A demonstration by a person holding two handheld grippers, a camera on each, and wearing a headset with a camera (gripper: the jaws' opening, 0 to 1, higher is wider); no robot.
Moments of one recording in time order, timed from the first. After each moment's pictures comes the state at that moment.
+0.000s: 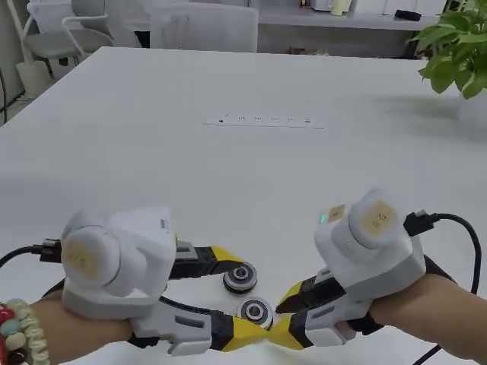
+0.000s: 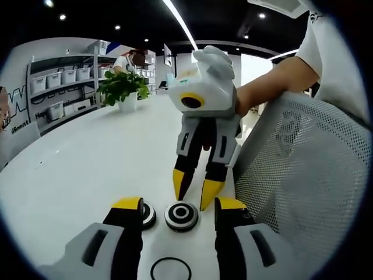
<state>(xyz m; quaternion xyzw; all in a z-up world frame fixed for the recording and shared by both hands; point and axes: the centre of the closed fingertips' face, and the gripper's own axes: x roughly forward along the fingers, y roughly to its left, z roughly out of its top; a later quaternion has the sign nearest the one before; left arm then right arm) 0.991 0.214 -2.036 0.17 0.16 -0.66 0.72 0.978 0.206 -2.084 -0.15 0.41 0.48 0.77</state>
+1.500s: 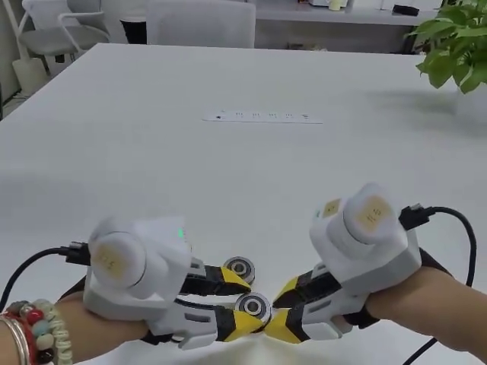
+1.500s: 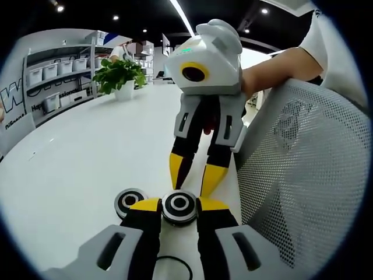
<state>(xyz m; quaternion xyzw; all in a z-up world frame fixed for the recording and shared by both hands) 0.991 0.211 -2.062 0.18 0.19 -0.66 0.70 0.980 0.207 -2.082 -0.15 0.40 0.48 0.77</state>
